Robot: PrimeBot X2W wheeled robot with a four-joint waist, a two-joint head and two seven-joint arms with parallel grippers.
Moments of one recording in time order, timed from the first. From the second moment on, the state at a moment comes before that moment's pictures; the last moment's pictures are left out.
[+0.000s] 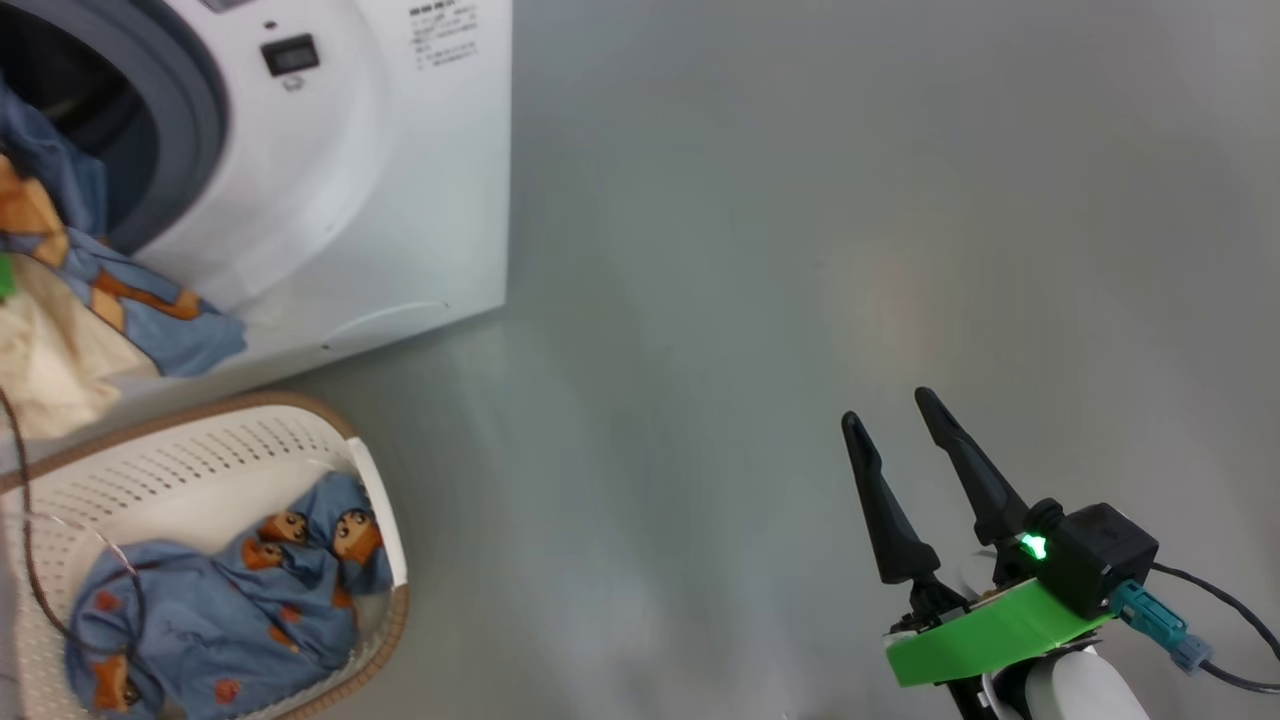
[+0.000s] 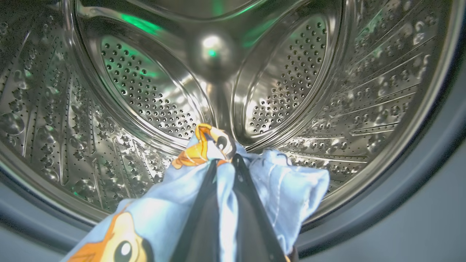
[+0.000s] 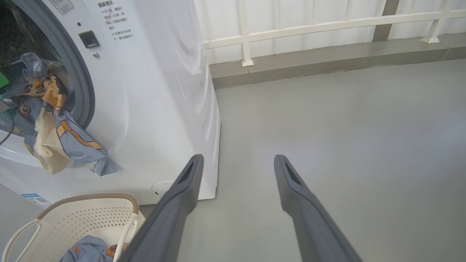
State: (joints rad) left arm -0.93 0.29 0.15 0.79 -0.25 -0.07 -0.25; right arm -0.12 -0.05 0.16 0.02 0.24 0.13 -0.26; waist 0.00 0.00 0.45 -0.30
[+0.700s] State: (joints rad) left arm -1.29 0.39 0.24 0.85 -0.23 -0.07 -0.25; right arm -0.15 -0.05 0.19 -0.01 0.26 0.13 -0.26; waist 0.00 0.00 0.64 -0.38
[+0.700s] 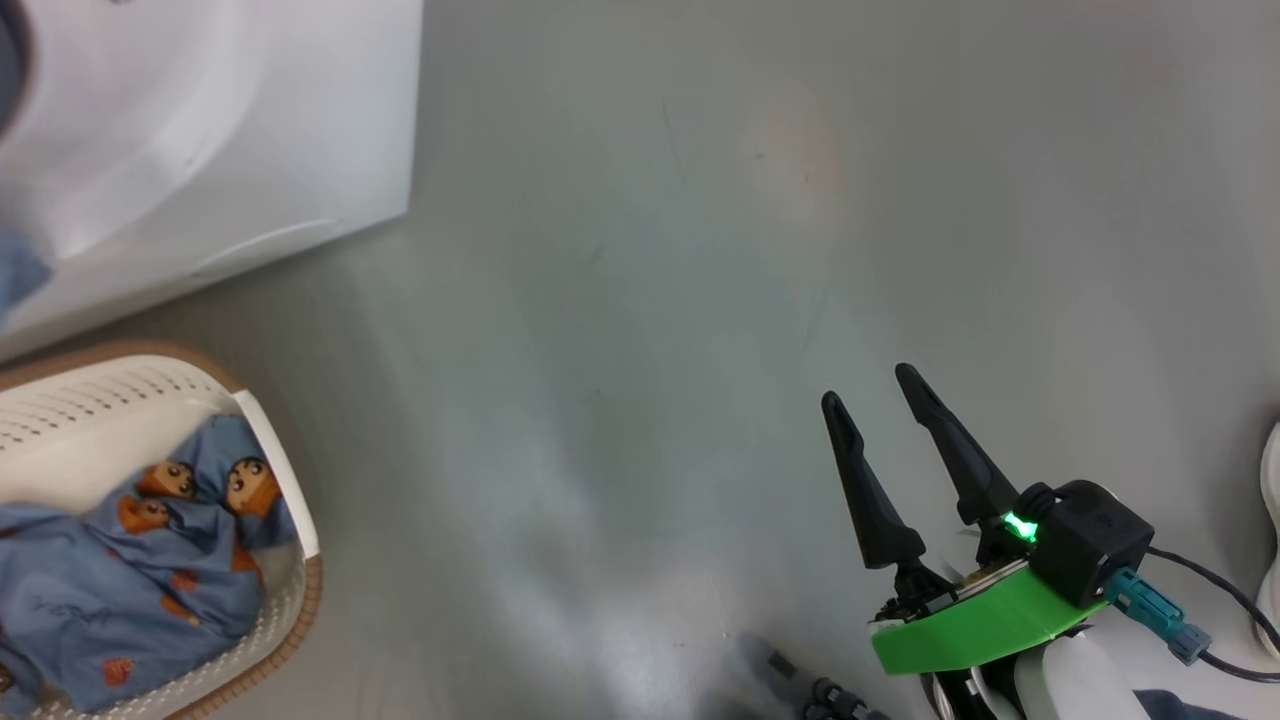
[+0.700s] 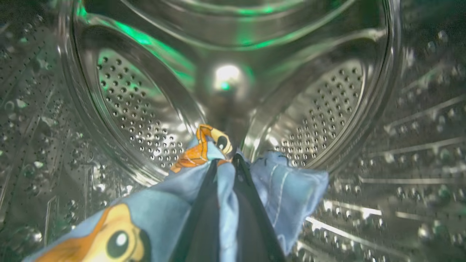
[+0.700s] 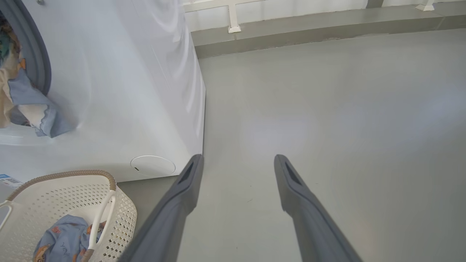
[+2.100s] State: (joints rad) left arm -1.17 0.16 0.10 1.08 -0.17 0.00 -0.26; right arm -0.21 -0.05 0.12 0.04 0.25 0.13 -0.26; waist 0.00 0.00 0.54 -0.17
